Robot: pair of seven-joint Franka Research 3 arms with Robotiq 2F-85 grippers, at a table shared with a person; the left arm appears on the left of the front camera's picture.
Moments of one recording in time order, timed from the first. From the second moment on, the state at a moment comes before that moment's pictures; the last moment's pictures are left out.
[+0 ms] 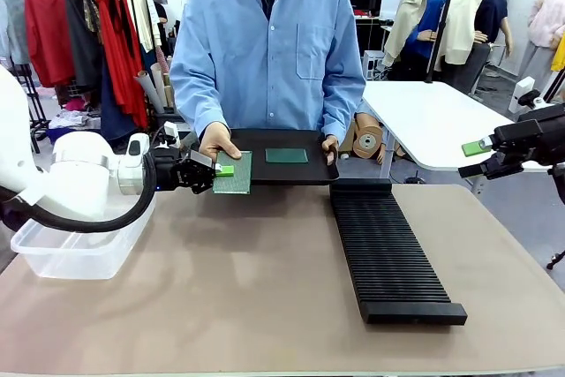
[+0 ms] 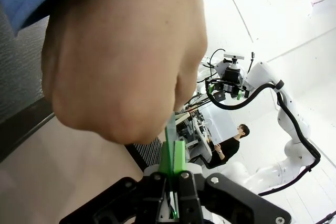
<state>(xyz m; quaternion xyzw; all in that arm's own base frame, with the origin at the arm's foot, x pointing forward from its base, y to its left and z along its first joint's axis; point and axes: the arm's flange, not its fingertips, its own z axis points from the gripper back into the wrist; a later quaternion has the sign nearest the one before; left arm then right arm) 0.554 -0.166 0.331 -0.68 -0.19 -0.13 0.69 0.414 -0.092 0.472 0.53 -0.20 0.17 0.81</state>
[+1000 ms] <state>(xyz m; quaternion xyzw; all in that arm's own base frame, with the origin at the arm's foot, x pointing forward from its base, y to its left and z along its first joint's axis) 0.555 -0.166 0.331 -0.68 -0.19 -0.13 0.69 0.414 -0.092 0.472 0.53 -0.20 0.17 0.81</state>
